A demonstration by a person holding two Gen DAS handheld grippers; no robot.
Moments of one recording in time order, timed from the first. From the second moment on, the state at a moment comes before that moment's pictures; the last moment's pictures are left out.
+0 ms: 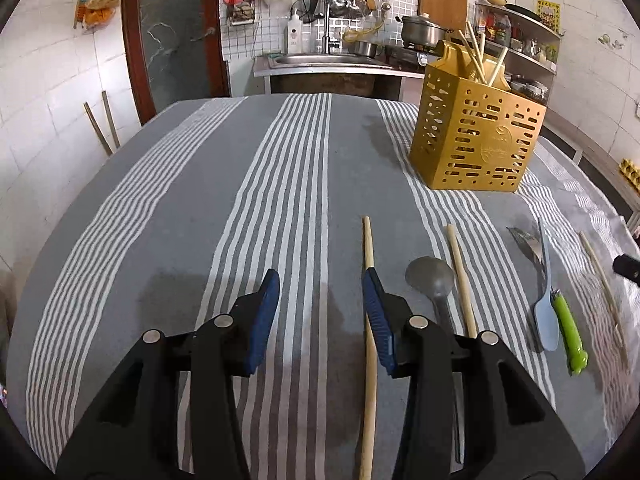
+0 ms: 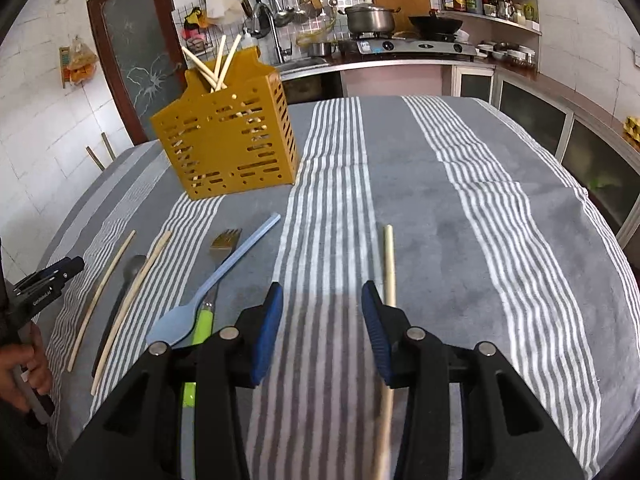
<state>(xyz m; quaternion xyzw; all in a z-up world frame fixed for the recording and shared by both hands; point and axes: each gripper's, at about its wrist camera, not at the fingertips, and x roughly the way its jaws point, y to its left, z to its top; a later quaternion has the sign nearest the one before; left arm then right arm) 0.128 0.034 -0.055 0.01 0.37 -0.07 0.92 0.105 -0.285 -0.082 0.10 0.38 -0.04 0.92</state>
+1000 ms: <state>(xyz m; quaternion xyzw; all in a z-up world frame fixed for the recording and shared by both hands) 0.216 -0.005 -0.088 0.07 0.46 -0.12 0.88 0.230 -0.230 -0.121 0.13 0.48 -0.06 0.86</state>
